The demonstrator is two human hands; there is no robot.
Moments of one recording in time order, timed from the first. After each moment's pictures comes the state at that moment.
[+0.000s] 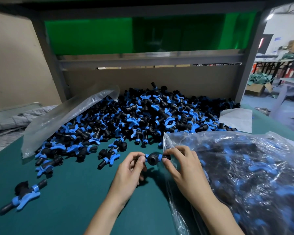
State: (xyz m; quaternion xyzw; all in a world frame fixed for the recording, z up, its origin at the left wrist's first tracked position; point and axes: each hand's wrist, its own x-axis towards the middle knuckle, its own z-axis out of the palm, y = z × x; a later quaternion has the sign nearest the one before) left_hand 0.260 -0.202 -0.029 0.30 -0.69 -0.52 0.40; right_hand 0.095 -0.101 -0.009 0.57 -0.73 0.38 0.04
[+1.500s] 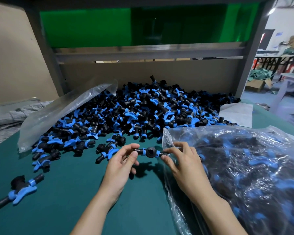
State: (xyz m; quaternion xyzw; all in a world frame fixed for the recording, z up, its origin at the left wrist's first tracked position) left_hand 0.266 -0.205 -0.025 0.29 -0.61 -0.59 0.45; right_hand 0.093 -0.104 -0.015 0.56 -0.77 0.32 0.03
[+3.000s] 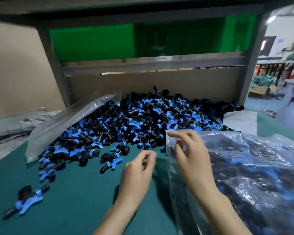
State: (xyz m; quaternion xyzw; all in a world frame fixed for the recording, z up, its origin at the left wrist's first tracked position) left_hand 0.246 -0.188 -0.010 0.41 -0.78 -0.24 0.41; right_hand 0.100 -0.114 0.034 0.52 -0.65 0.55 0.08
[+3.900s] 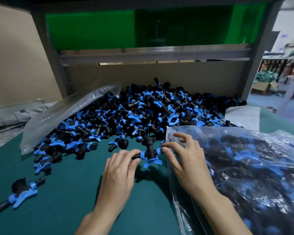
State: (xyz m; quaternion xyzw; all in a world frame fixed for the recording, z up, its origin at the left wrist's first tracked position) left_hand 0.280 -0.201 -0.030 0.34 -0.83 -0.07 0.44; right_hand 0.093 -0.117 0.000 0.57 -0.72 0.37 0.10
